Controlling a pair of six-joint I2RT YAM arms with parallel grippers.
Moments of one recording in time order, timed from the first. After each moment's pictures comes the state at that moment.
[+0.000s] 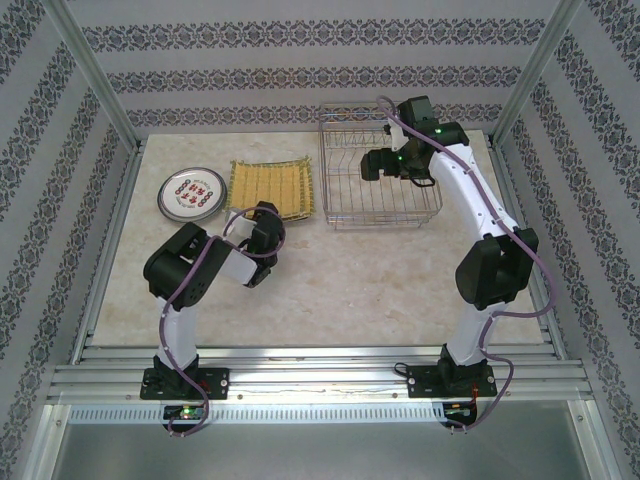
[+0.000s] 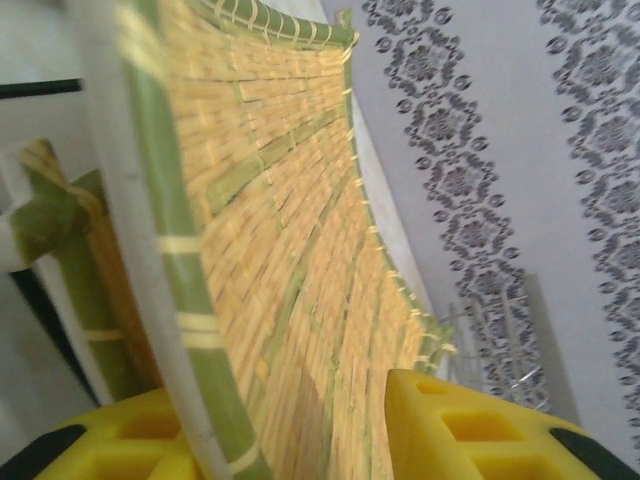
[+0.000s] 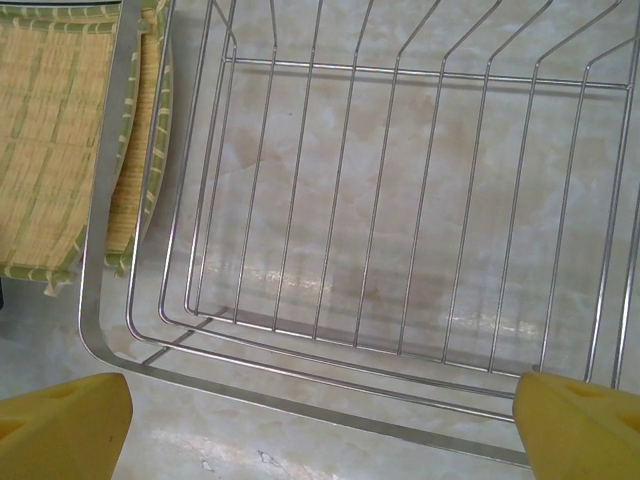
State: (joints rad) left arm -0.51 1.97 0.76 0.83 -0.69 -1.37; right arm 0.23 1.86 1.89 -1.08 -0.14 0.16
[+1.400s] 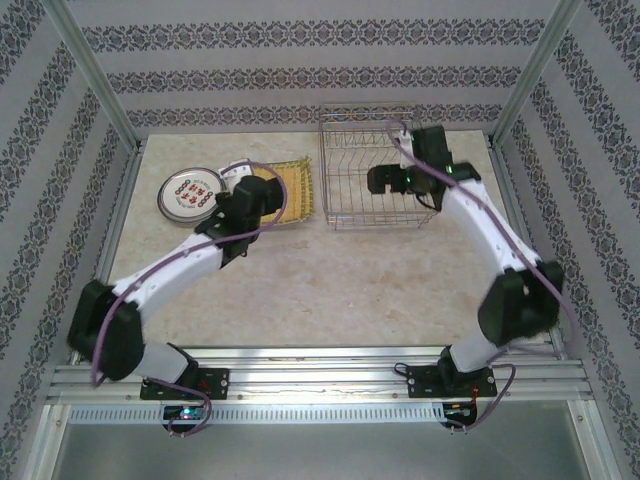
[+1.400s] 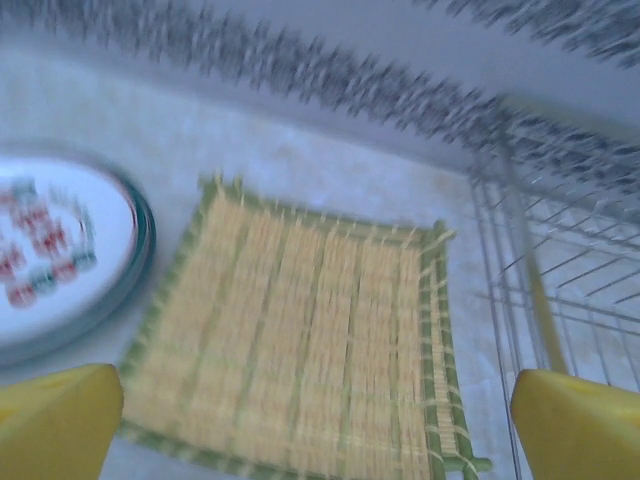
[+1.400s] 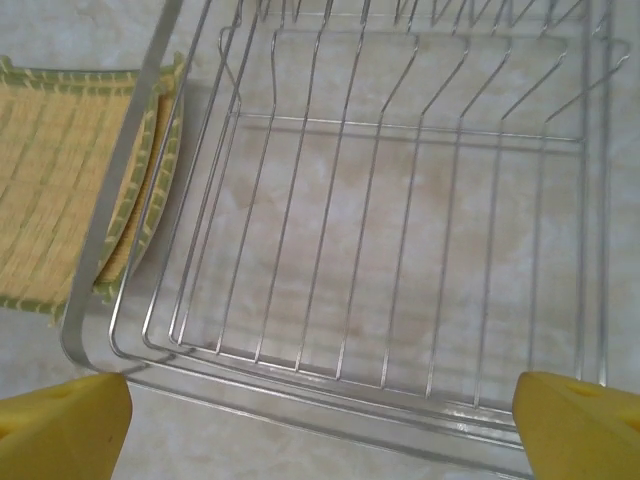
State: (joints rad) left arm -0.52 1.37 0.98 -0.06 -0.56 -0.44; right arm 0.23 1.49 1.31 -0.57 -0.11 0.14
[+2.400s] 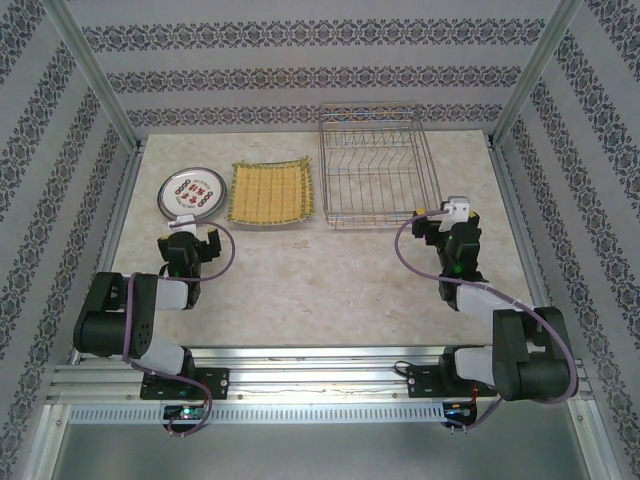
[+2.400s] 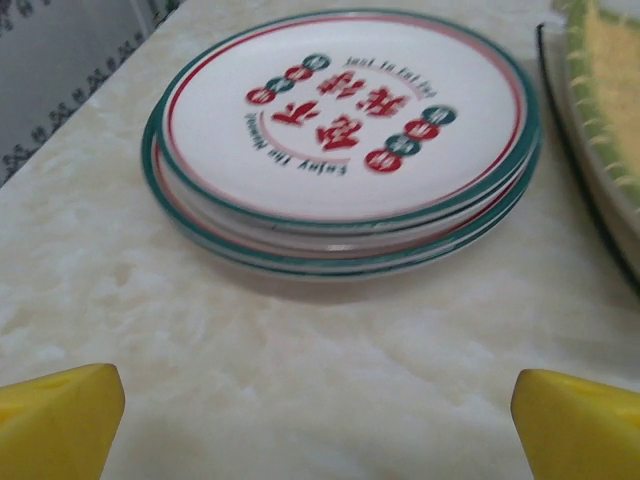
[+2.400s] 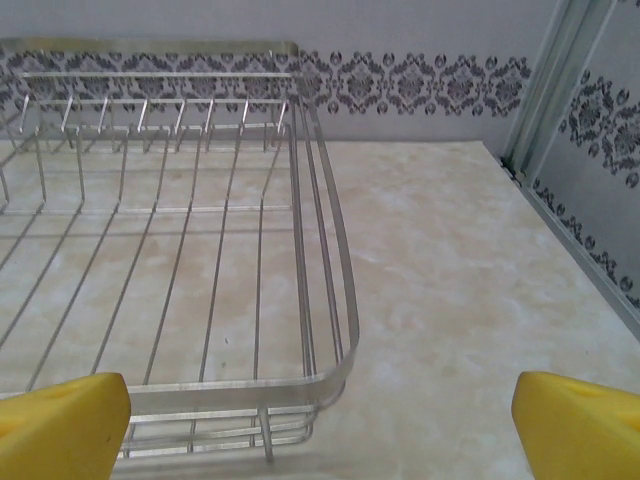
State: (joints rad) left arm 0.01 1.50 0.33 0.75 -0.25 -0.06; right arm 0.02 1.27 0.36 0.68 0.08 0.00
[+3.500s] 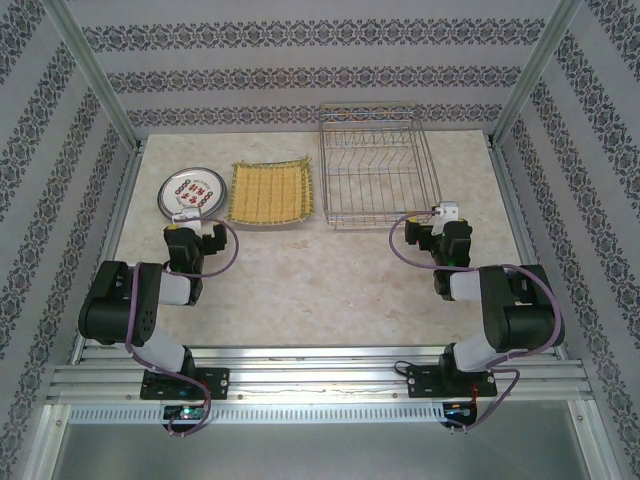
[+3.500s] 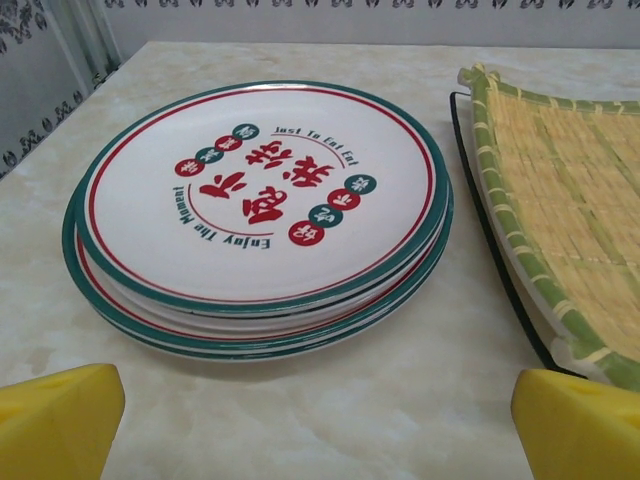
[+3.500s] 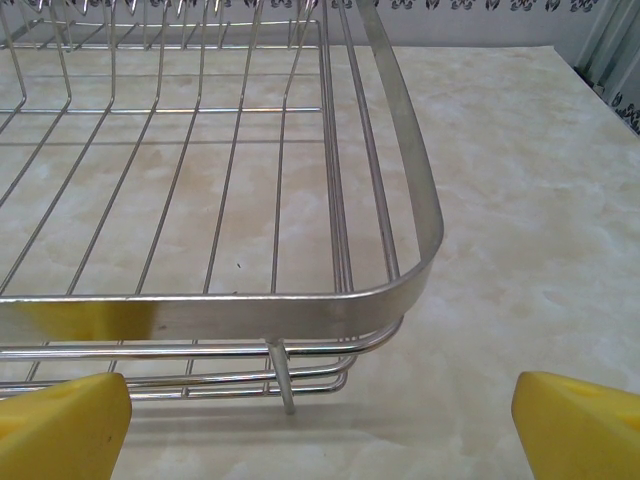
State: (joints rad) left arm 0.01 1.58 0.35 0.88 -0.17 -0.04; right arm 0.00 1.53 0.37 0.79 0.01 0.02
